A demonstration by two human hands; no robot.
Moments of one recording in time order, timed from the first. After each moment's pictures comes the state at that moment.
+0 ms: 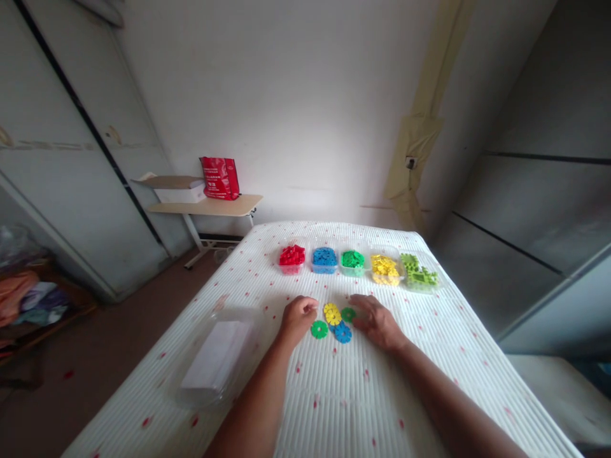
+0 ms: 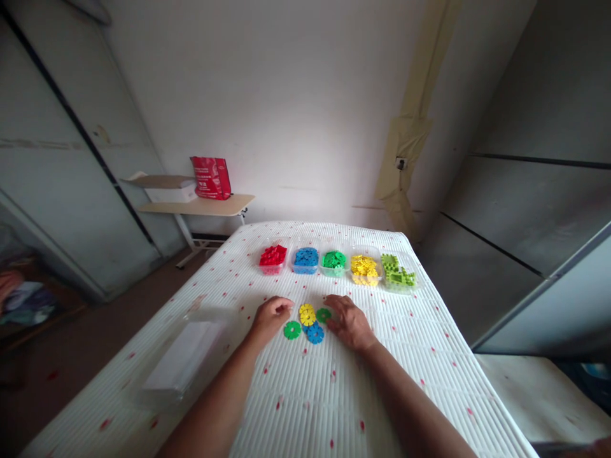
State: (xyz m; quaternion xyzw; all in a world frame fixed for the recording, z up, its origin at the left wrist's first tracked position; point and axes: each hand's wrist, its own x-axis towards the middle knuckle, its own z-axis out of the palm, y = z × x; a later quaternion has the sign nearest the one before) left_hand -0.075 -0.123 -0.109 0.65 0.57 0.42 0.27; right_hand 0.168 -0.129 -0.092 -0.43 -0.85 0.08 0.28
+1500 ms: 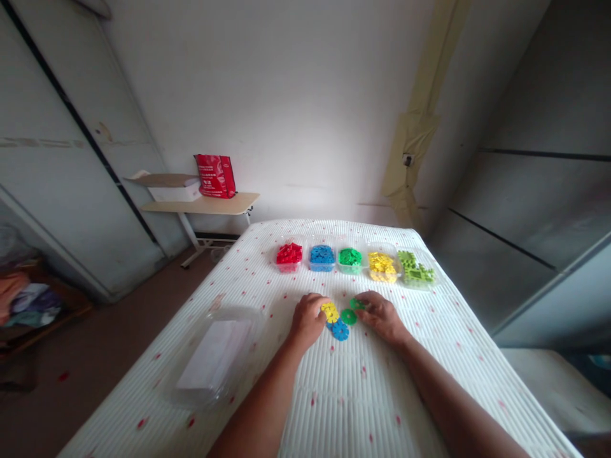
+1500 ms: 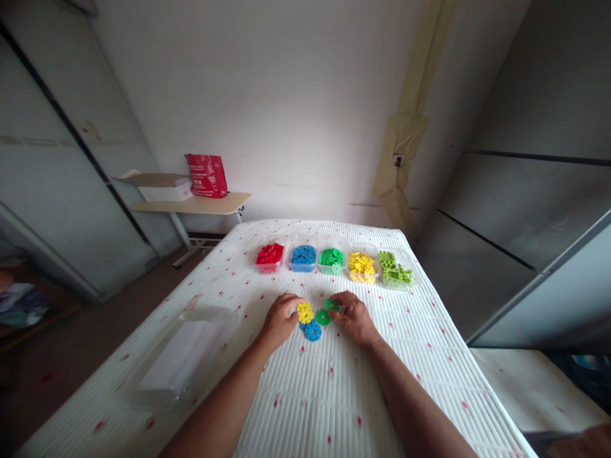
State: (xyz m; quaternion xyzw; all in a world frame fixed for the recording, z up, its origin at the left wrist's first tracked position) left_hand -0.046 -0.132 -0.099 0.75 0.53 0.34 0.18; right_hand 0.180 -0.130 -0.088 -0.49 -0.75 0.24 0.37
